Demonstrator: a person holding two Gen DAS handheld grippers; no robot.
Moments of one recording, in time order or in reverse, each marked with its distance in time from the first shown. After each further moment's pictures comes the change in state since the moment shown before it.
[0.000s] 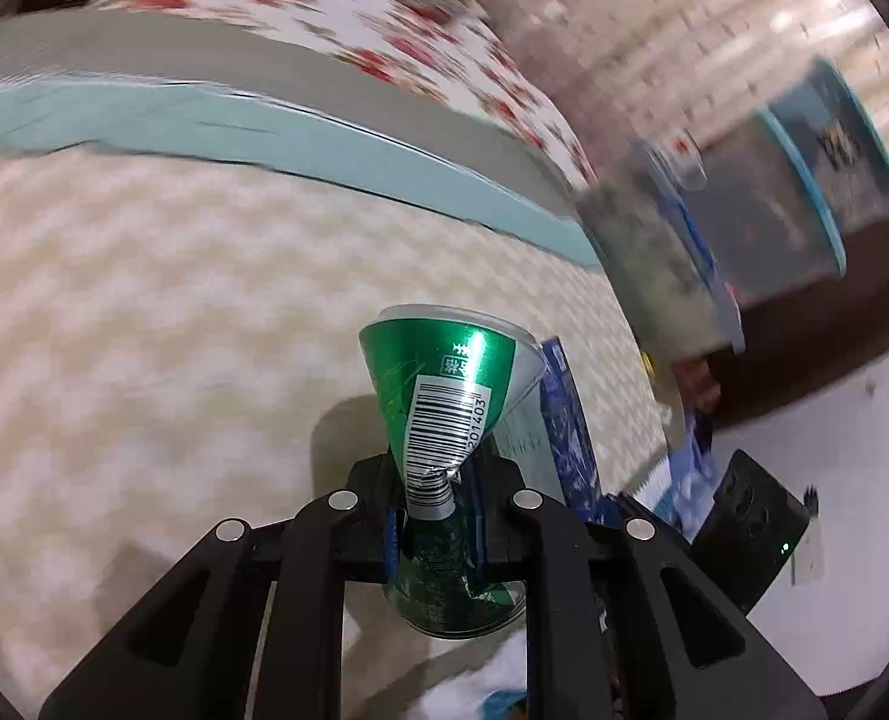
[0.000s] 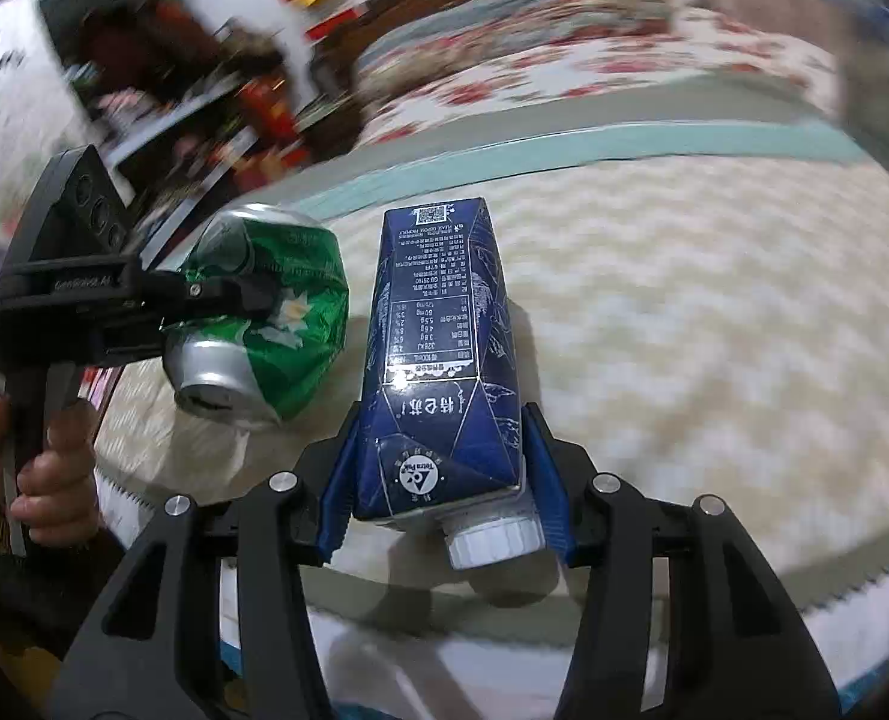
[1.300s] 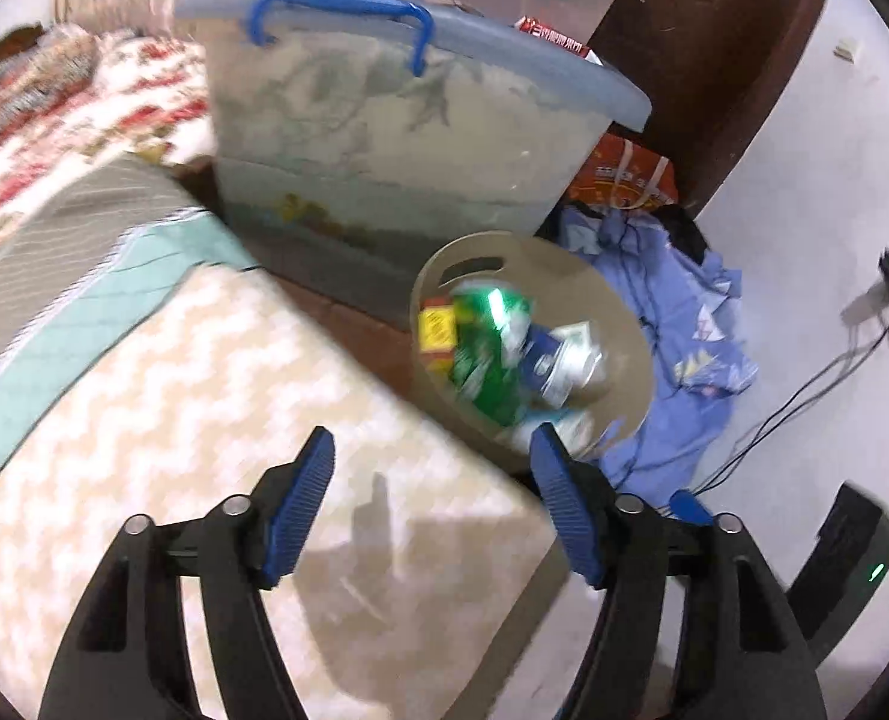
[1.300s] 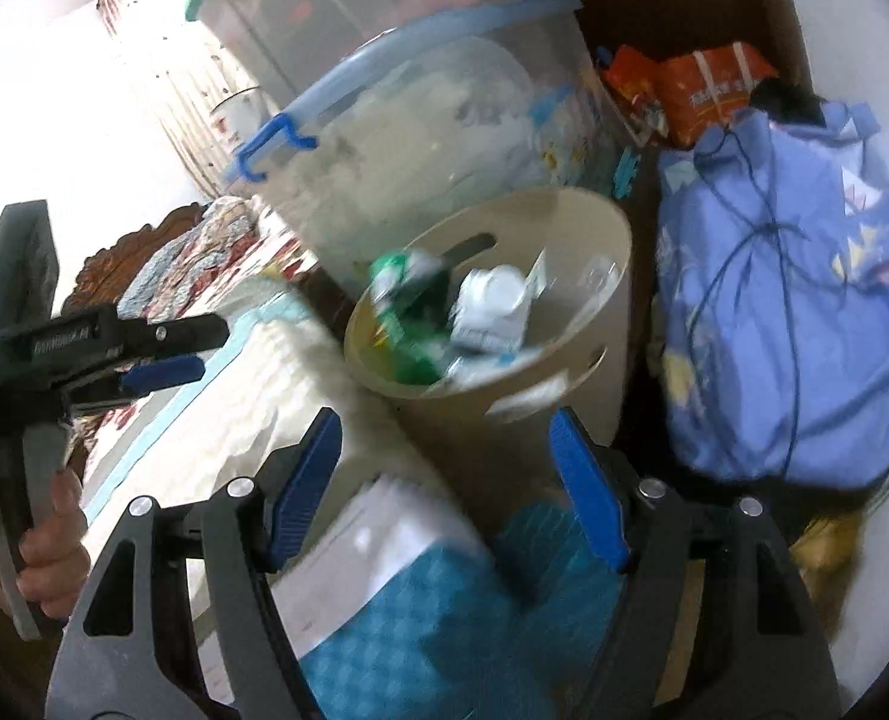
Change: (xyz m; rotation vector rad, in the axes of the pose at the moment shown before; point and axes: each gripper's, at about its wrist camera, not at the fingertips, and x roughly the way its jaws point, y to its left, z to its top) left arm 0.277 -0.338 0.014 0.706 0.141 0.044; right arm -0.192 -0.271 -0.069 0.612 -0.492 -0.524
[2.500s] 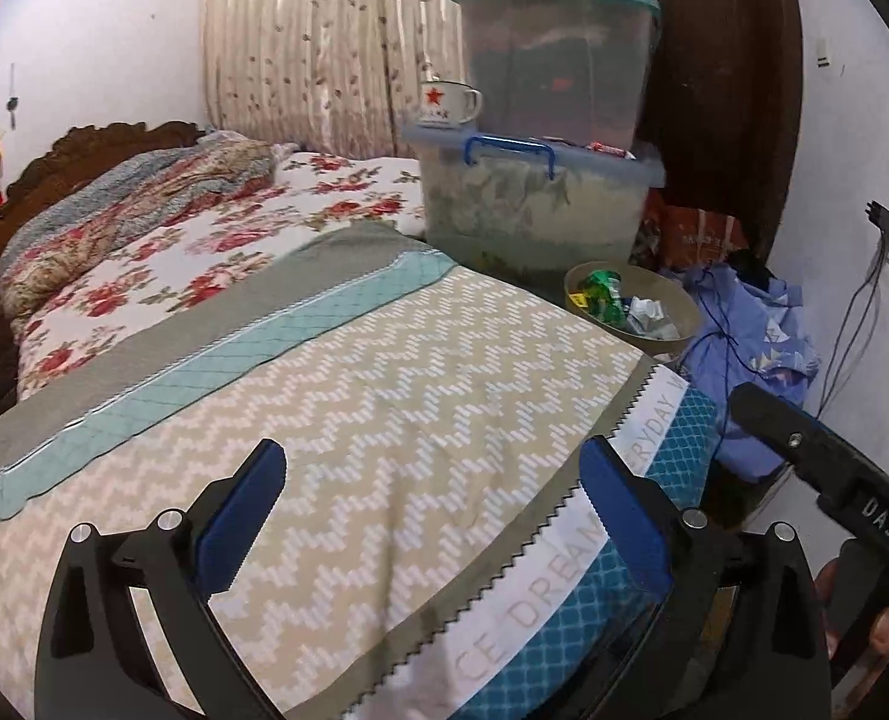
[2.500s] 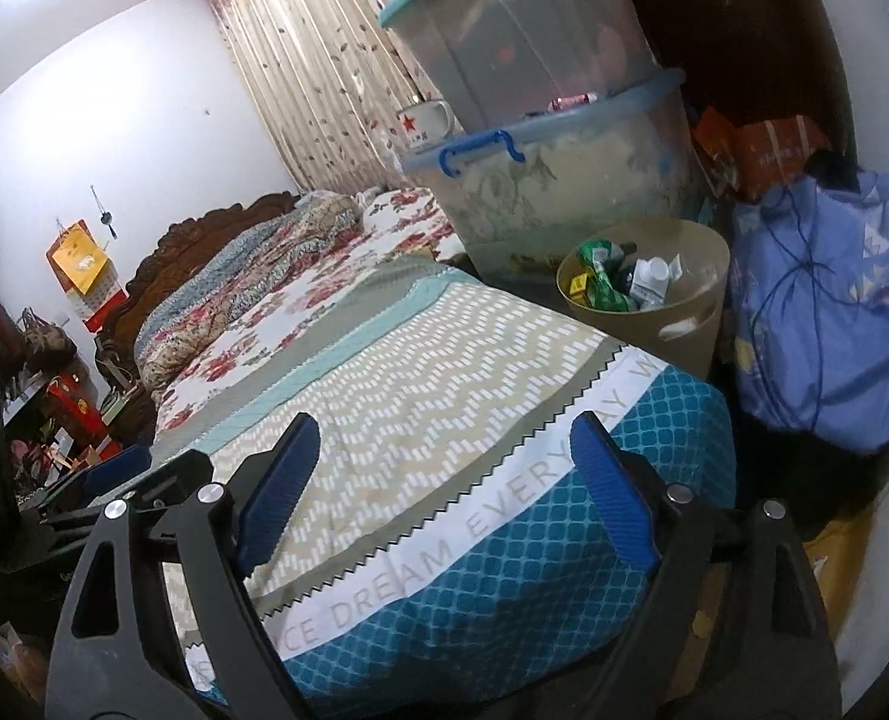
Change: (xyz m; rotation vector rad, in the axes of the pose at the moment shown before) left arm -0.224 0.019 -0.194 -0.012 -0.302 0.350; right arm -0.141 0.138 -0.087 -0.139 -0.090 0.114
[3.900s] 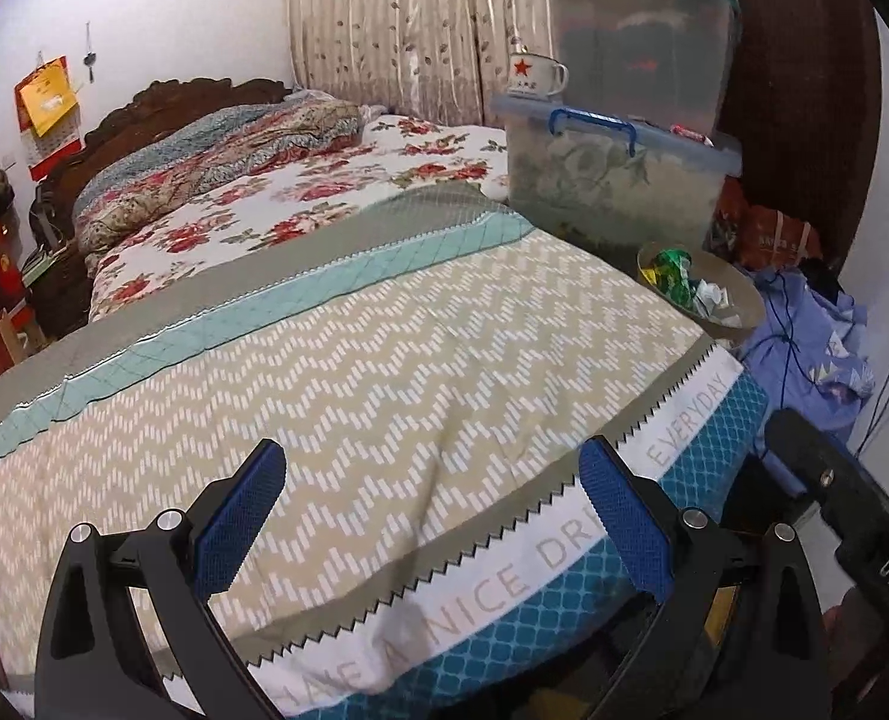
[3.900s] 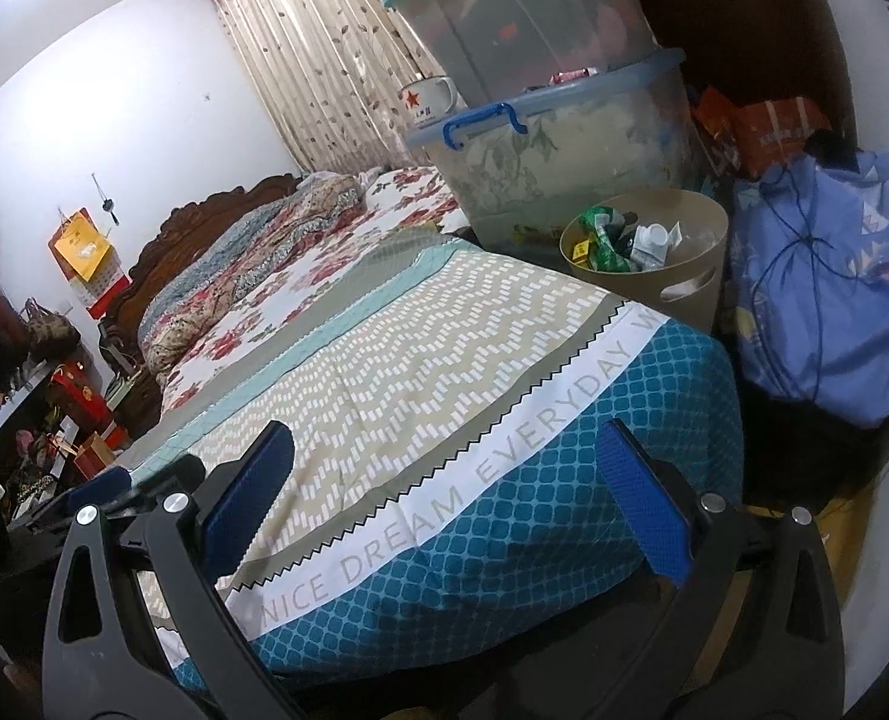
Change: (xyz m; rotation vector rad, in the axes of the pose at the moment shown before) left arm -0.016 -0.011 -0.024 -0.099 0.090 0.182; right arm -0.009 0.005 -0.021 0.011 0.054 0.008
